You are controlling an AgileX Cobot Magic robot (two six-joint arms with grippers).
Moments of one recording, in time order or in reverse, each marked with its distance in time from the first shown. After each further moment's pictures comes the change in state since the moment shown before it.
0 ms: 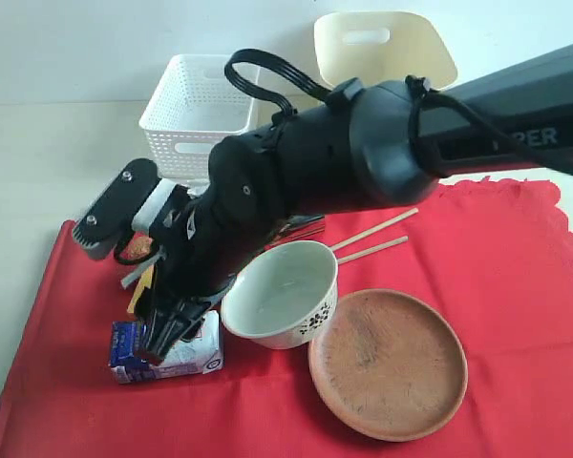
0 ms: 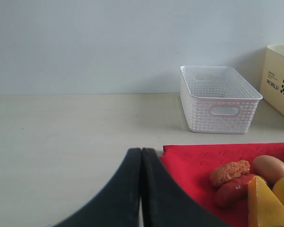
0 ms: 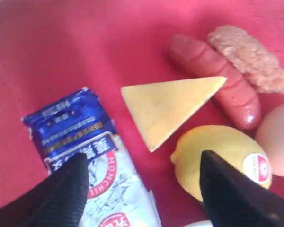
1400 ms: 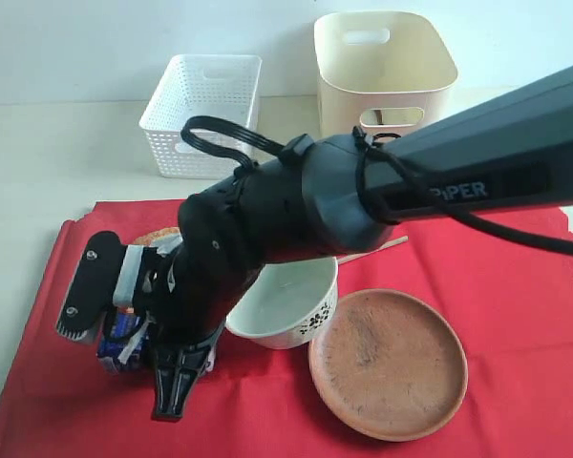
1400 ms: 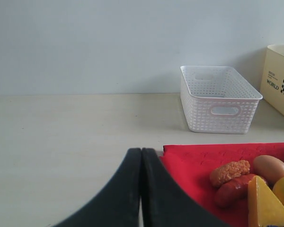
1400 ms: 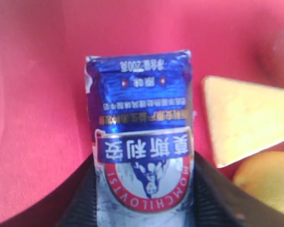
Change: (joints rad) left arm 0.000 0.000 0.000 0.000 0.000 0.000; right arm 0.061 0.059 0.000 -0.013 0.009 -0.202
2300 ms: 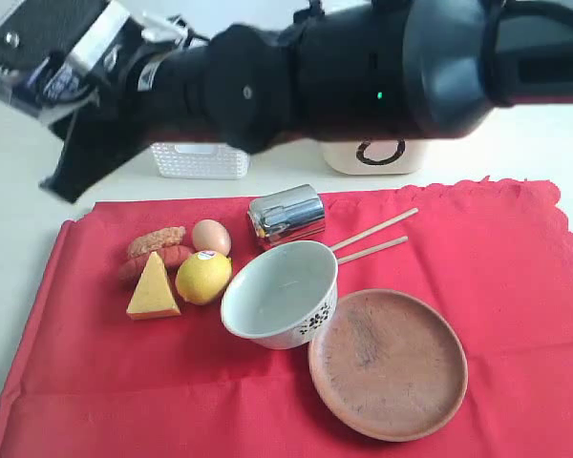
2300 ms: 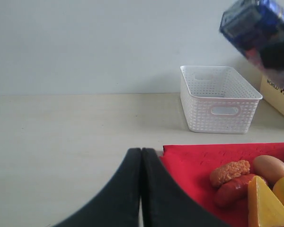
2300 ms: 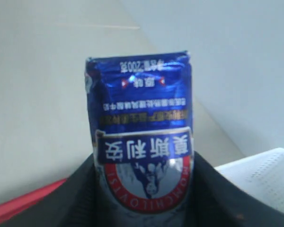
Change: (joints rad) left arm 0.000 0.000 0.000 0.000 0.000 0.000; right arm -0.077 -0.163 -0.112 0.150 -0.469 0.000
